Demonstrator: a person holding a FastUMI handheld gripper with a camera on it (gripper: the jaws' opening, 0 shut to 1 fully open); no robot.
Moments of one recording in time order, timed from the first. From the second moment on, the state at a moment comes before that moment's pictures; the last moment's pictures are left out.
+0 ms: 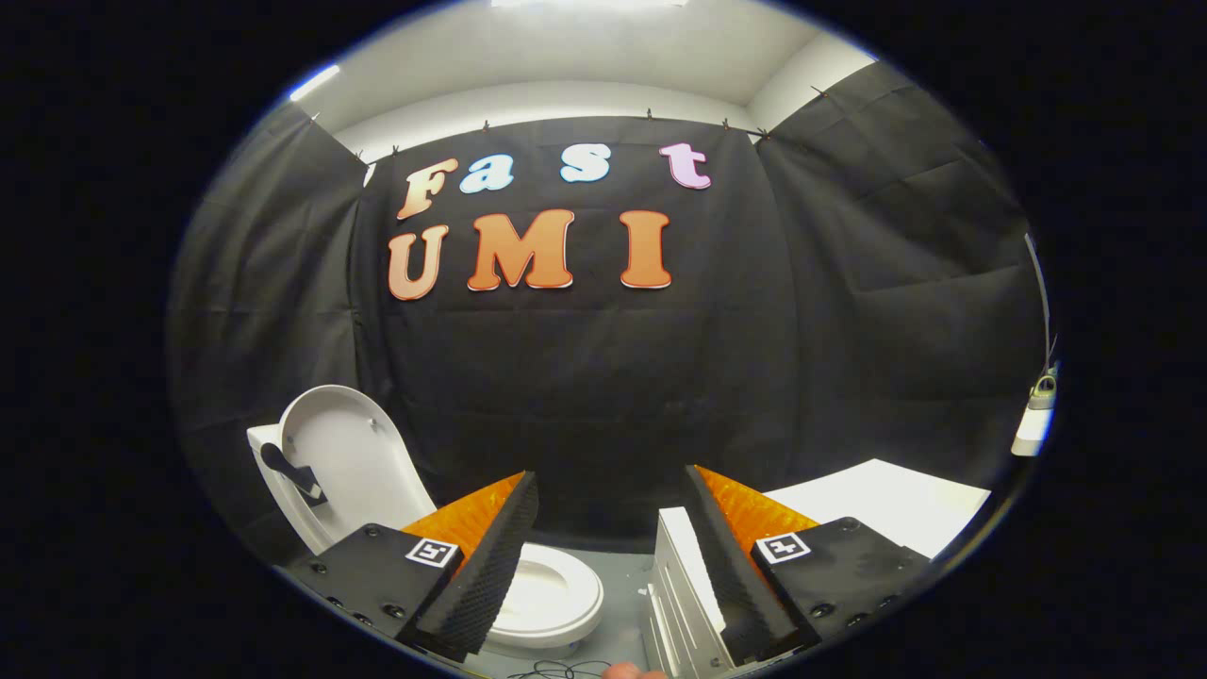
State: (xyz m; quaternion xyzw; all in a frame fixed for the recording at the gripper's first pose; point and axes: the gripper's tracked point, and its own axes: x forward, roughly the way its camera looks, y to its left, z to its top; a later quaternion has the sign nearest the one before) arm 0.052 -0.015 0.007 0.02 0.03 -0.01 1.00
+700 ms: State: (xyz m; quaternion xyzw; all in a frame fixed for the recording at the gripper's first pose) arm 0.044 -0.074 -0.027 0.03 0.03 -0.09 1.00
